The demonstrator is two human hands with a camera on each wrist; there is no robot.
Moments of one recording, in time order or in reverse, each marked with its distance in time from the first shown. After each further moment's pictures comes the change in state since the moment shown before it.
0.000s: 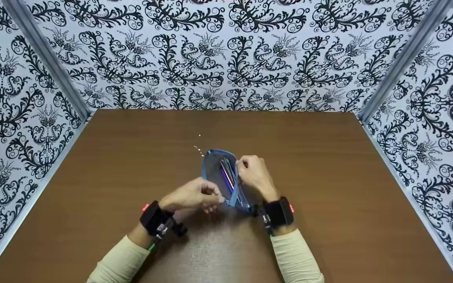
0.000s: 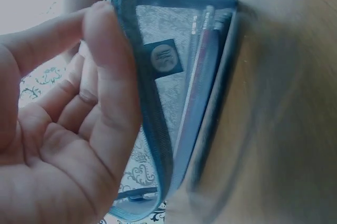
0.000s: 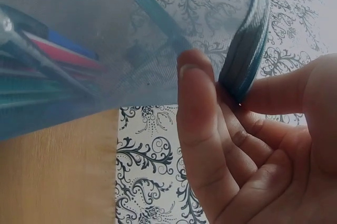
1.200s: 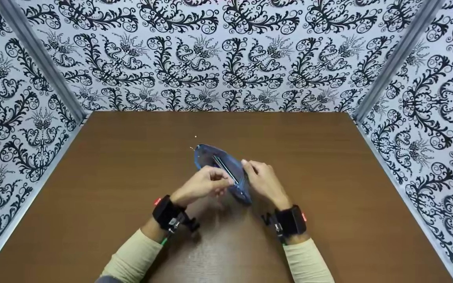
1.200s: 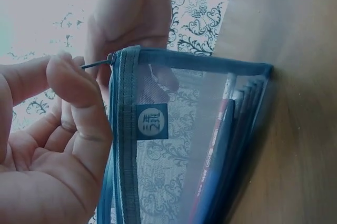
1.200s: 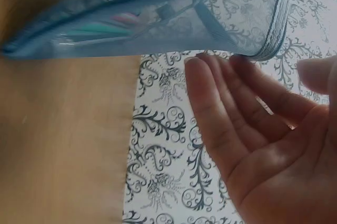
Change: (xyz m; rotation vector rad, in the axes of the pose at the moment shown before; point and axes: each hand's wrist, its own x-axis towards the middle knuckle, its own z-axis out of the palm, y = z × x) left_hand 0.033 0.030 0.015 -0.023 0.167 0.119; right_hand -0.024 0.028 -0.017 0.172 0.001 -0.068
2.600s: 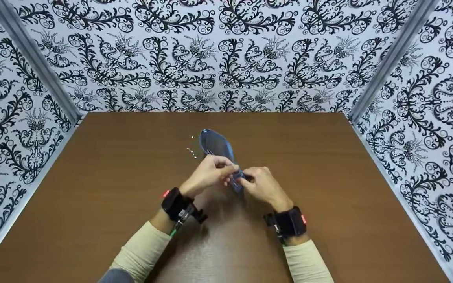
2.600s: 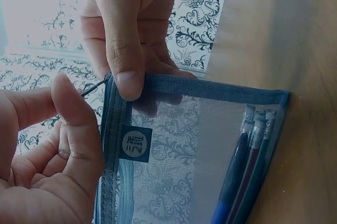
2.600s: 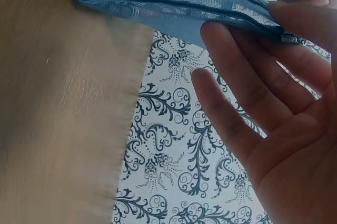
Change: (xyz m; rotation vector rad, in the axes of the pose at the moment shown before) left_hand 0.032 0.010 0.008 0.010 0.173 0.026; right_hand -0.004 0.018 -0.005 -0.308 0.006 -0.406
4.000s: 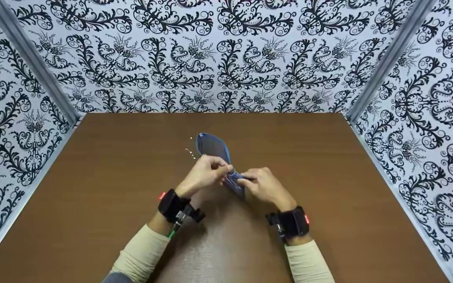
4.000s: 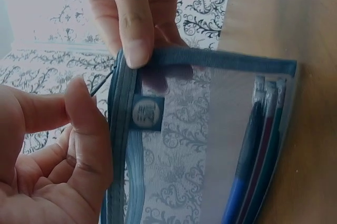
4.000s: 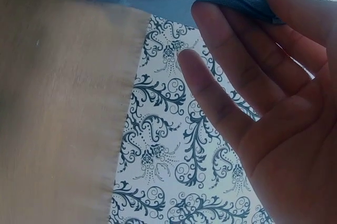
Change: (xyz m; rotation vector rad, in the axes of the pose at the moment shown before) left_hand -0.004 0.002 -0.006 0.125 0.077 0.002; right_hand -0.002 0.005 -0.008 0.030 -0.069 -0.053
